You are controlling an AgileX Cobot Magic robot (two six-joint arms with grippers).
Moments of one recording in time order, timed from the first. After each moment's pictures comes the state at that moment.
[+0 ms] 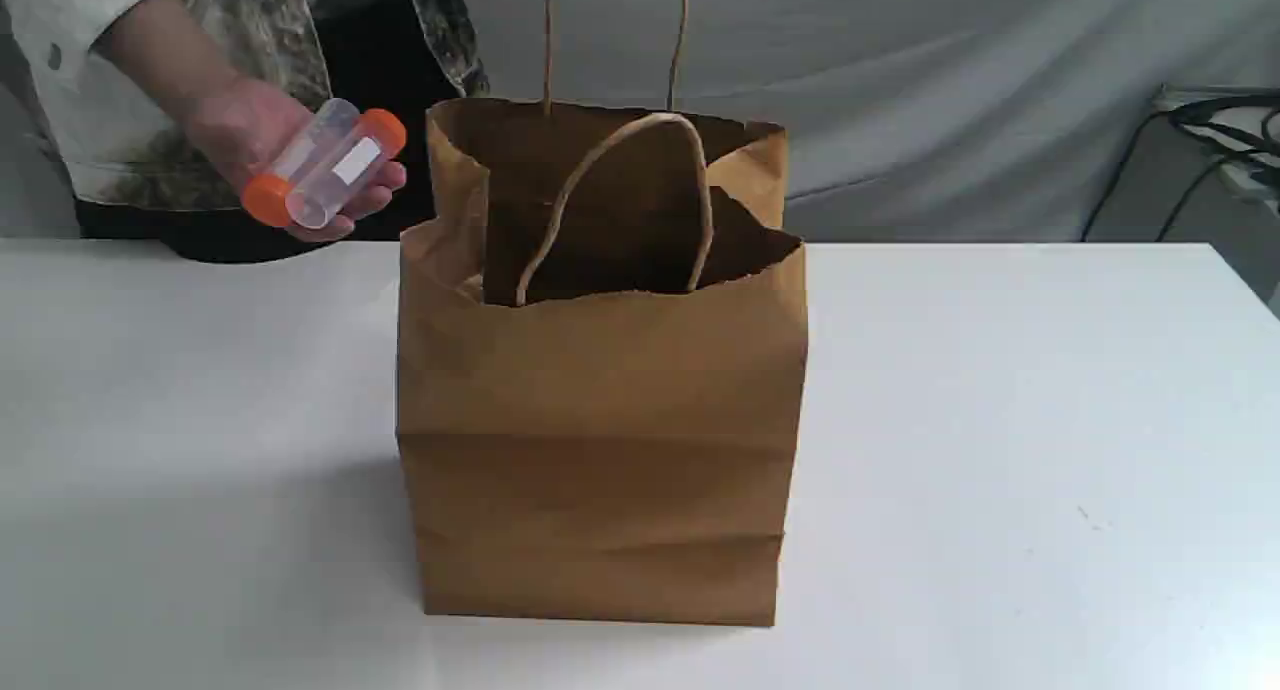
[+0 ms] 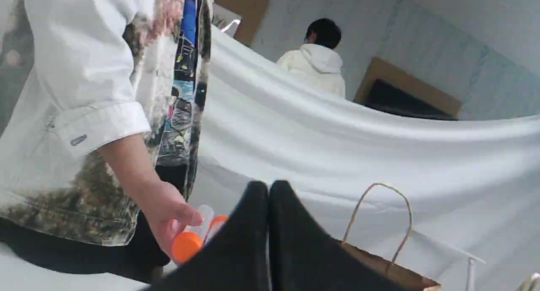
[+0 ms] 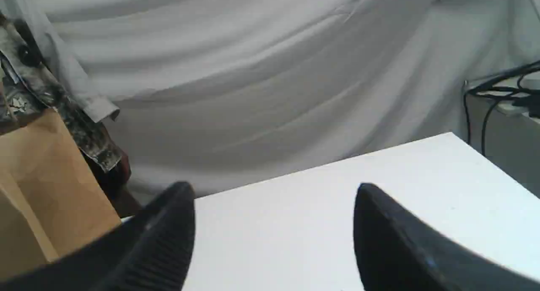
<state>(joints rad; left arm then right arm) -0.12 0.06 -0.23 0.17 0.01 -0.63 -0.03 0.01 0.00 0.02 0.08 0.26</state>
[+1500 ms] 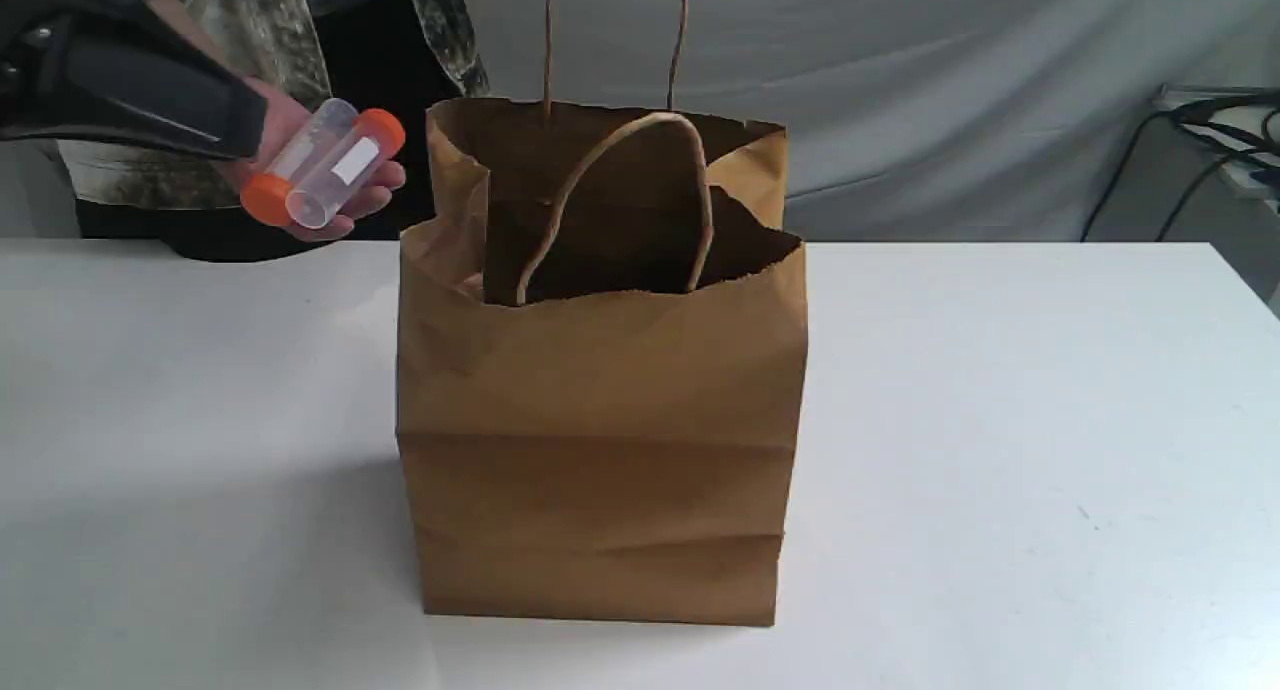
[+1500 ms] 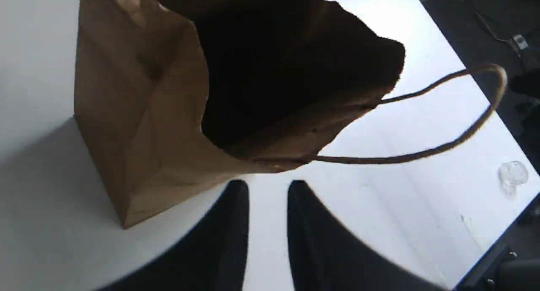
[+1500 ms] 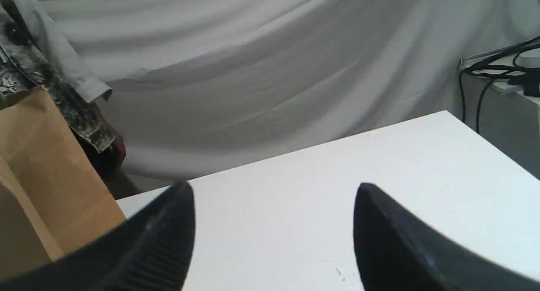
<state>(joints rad) -0.14 1.34 -1.39 -0.65 1.17 0.34 -0.03 0.01 0.00 0.02 0.10 0.26</state>
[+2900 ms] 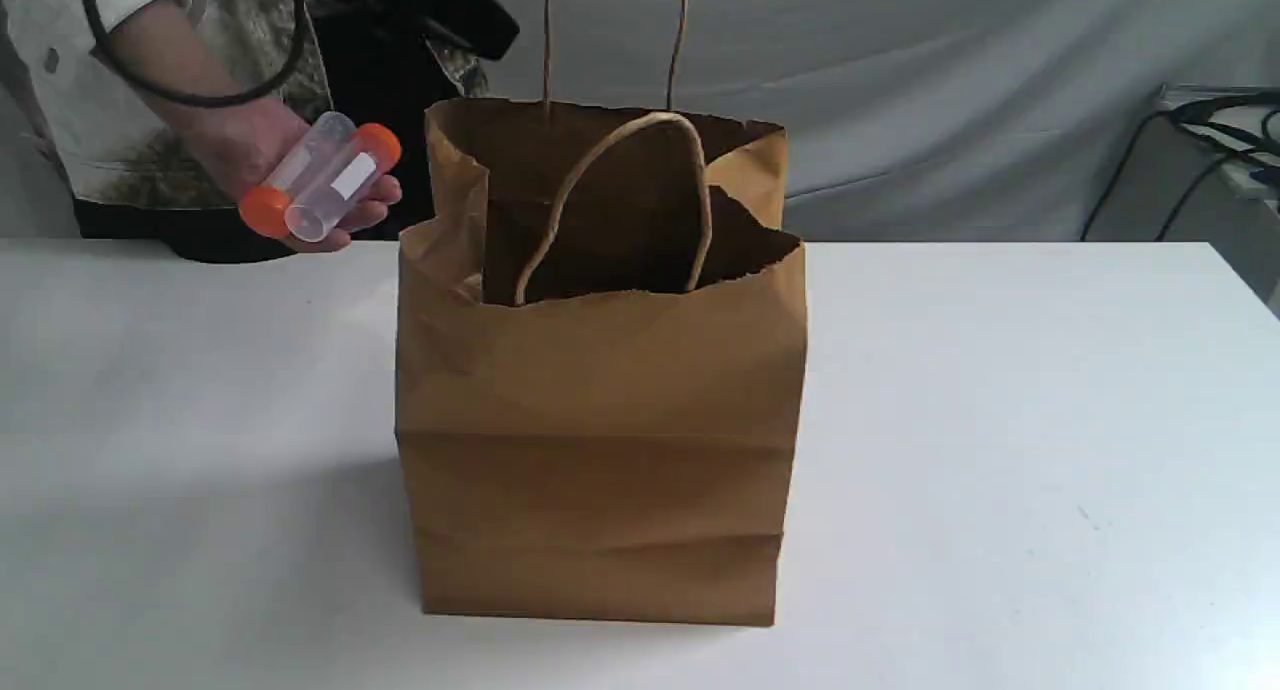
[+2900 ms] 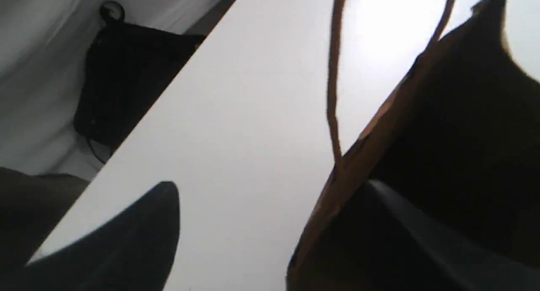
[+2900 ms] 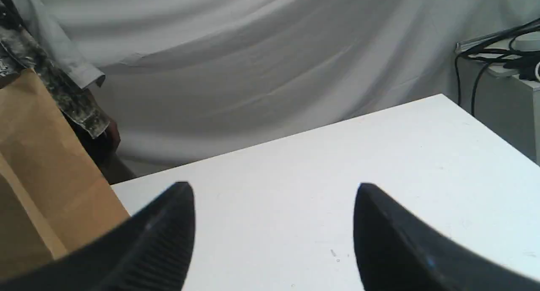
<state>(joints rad) -0.16 2.08 -2.19 -0.61 1.22 0.94 -0.03 0.01 0.00 0.02 0.13 0.26</state>
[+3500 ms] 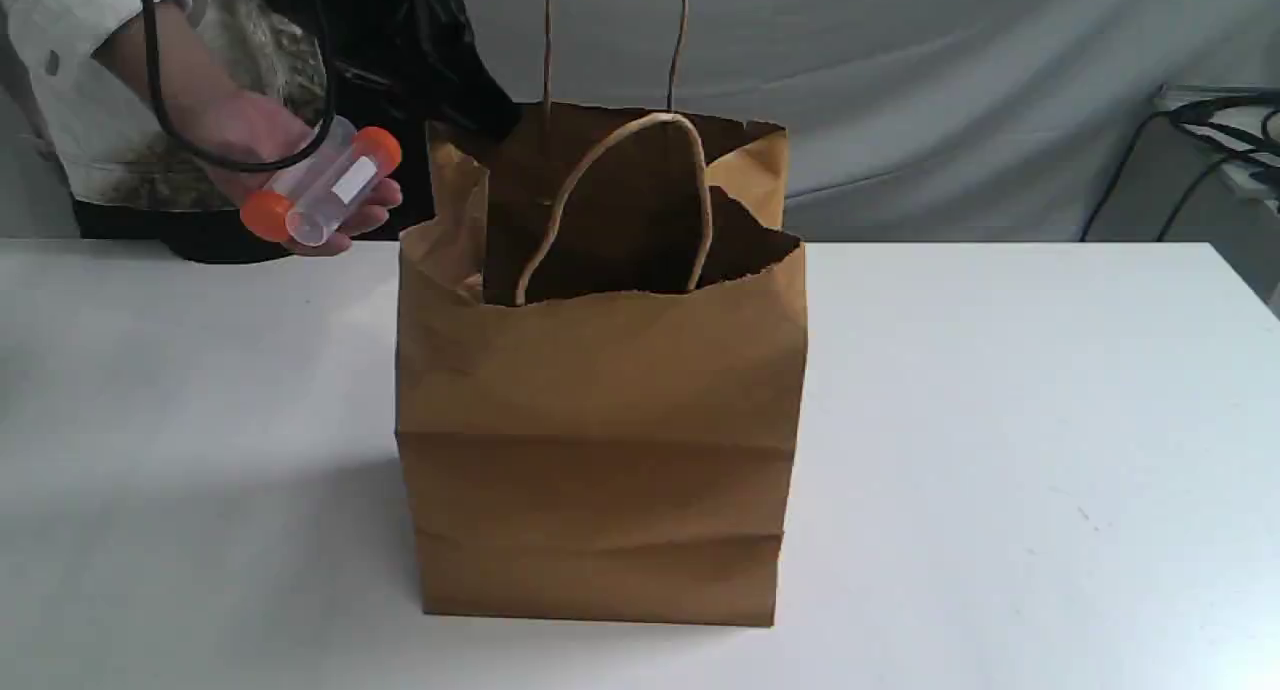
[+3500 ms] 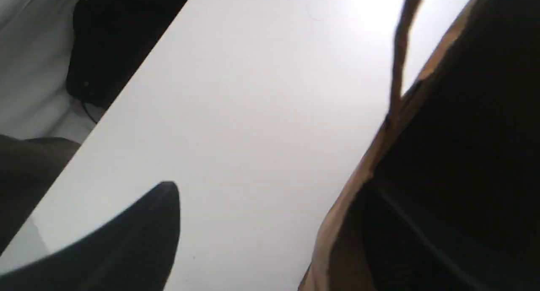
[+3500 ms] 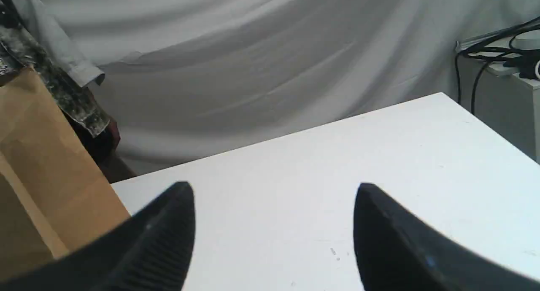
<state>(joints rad) -0.18 2.15 -2.19 -0.54 1.22 0.95 -0.03 0.01 0.00 0.02 0.14 0.26</state>
